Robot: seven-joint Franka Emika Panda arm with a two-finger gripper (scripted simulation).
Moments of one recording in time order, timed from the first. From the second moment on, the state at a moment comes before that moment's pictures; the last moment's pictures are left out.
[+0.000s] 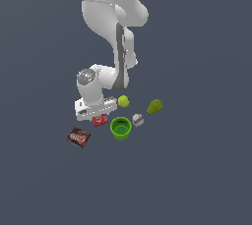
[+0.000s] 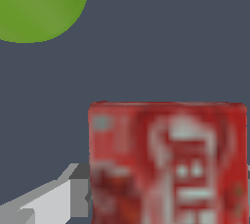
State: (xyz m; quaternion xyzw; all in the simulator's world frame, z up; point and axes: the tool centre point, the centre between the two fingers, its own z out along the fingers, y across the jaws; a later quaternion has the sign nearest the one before) arm -0.047 -0.142 0.016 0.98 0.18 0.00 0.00
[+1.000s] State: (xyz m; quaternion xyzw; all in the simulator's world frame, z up) arm -0.054 -0.124 0.041 0.98 0.18 0.00 0.00
